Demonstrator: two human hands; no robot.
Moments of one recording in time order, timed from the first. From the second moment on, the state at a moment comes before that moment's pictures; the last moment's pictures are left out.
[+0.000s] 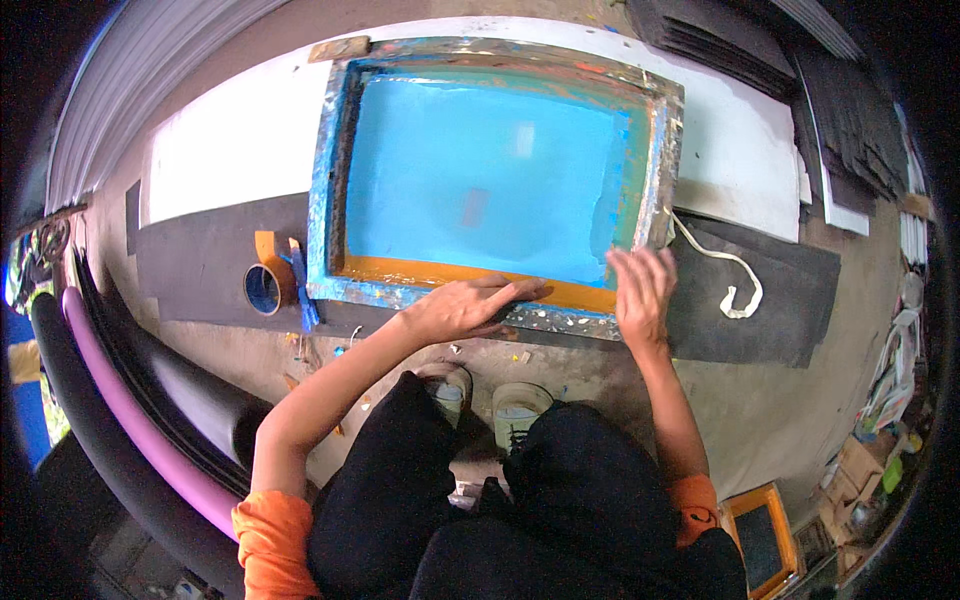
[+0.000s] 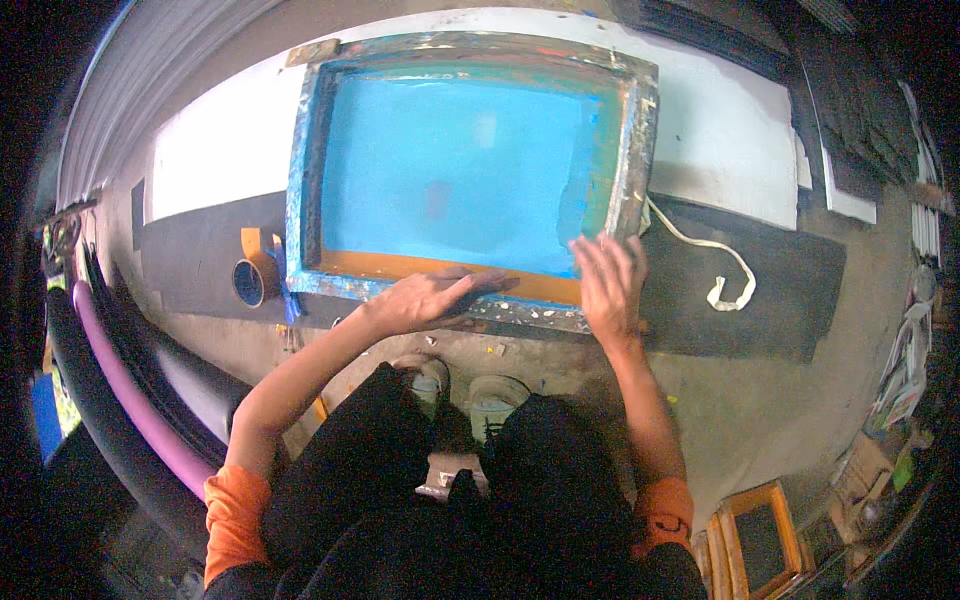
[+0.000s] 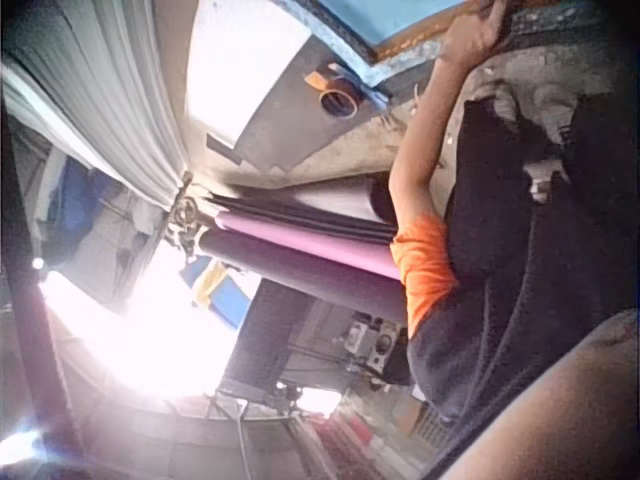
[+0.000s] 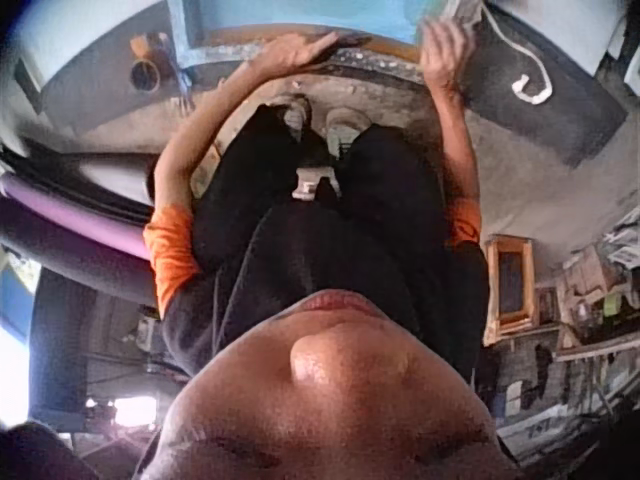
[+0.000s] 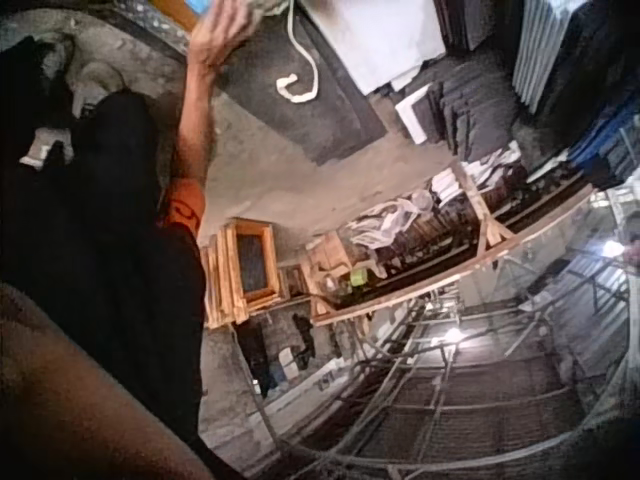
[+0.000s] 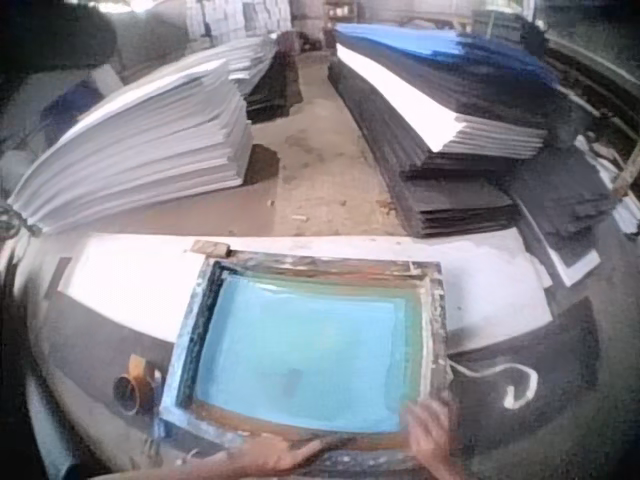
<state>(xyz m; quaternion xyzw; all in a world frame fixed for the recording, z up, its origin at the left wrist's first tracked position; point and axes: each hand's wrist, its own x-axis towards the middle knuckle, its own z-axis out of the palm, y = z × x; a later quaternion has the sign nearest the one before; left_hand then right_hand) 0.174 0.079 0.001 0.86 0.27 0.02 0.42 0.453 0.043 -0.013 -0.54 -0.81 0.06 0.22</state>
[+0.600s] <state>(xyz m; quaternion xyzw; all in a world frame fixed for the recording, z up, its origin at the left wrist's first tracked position) 0.170 0.074 -0.006 0.88 0.26 0.11 0.38 0.404 0.048 -0.016 -0.57 -0.59 0.56 0.13</state>
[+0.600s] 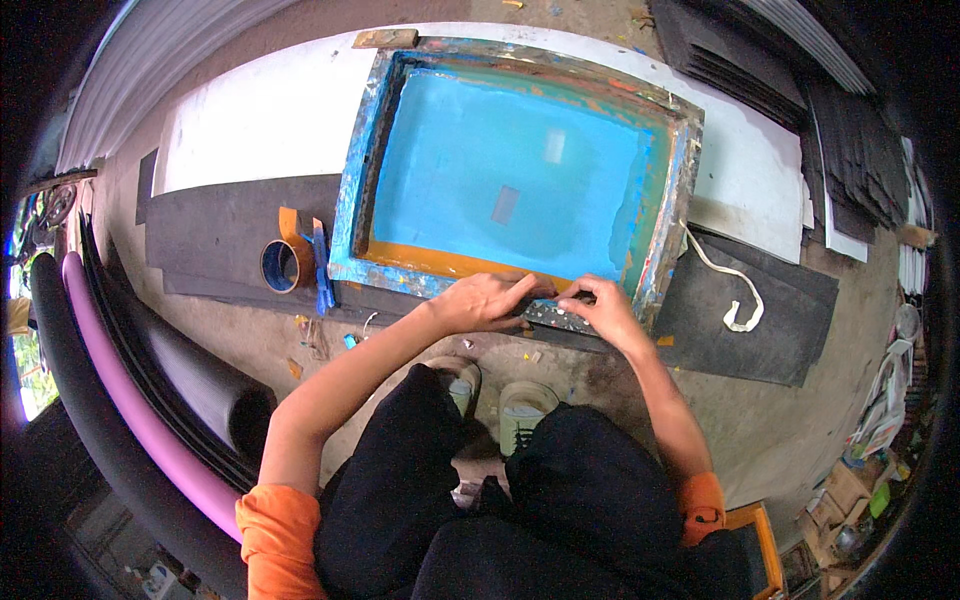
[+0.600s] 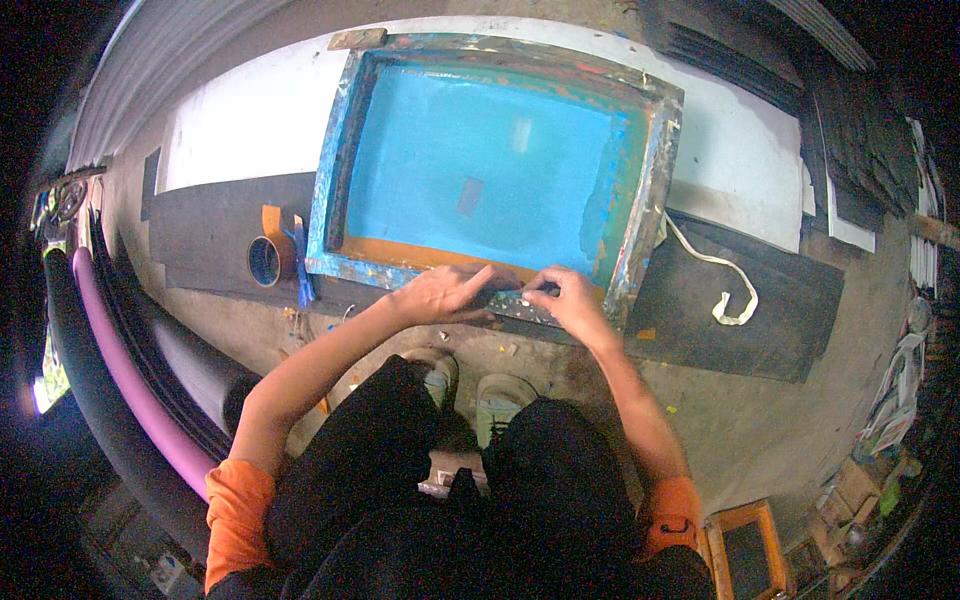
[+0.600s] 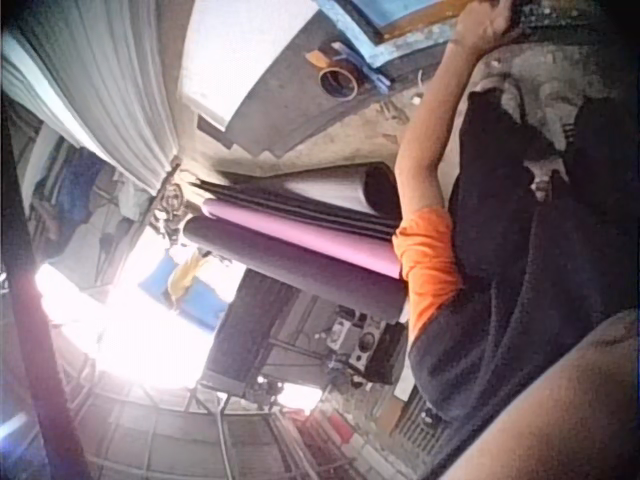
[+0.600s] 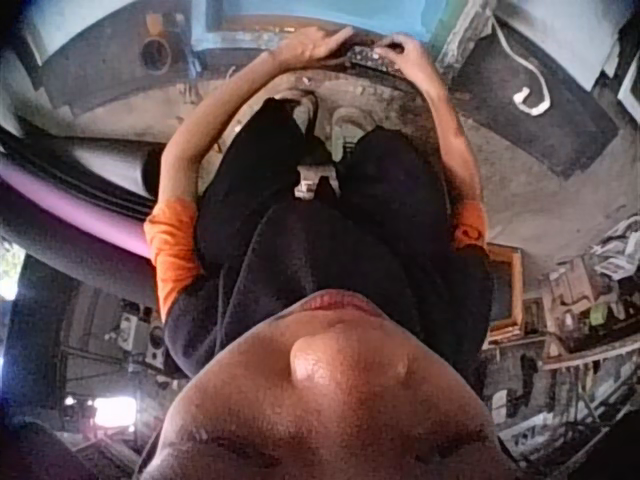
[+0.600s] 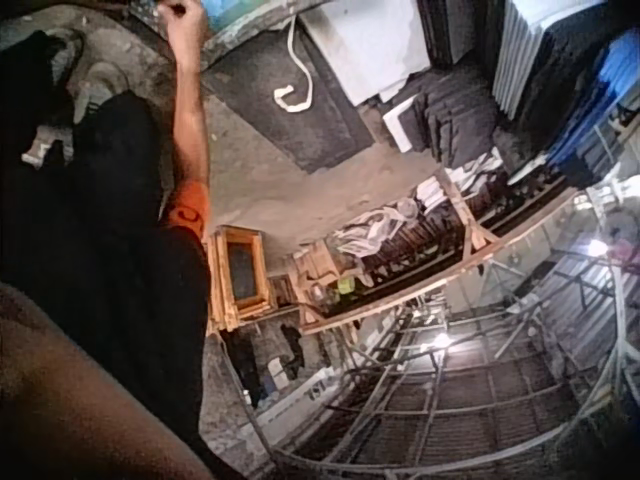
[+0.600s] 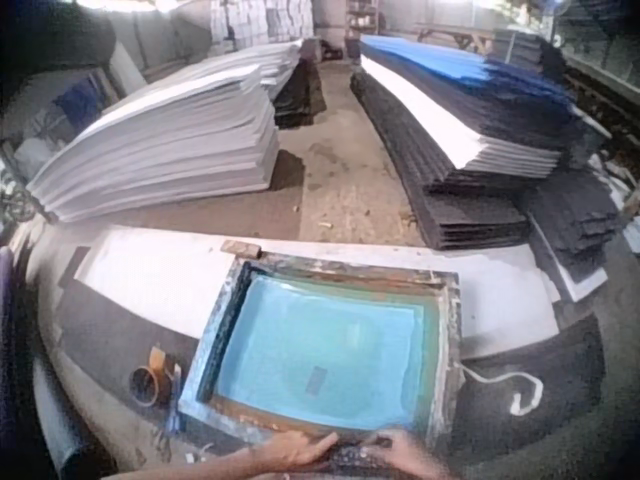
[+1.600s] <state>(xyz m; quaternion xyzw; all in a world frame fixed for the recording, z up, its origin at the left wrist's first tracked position) 0.092 0.078 0.019 0.88 0.39 0.03 0.27 0.435 0.008 0.034 -0.54 -0.80 0.25 0.06</state>
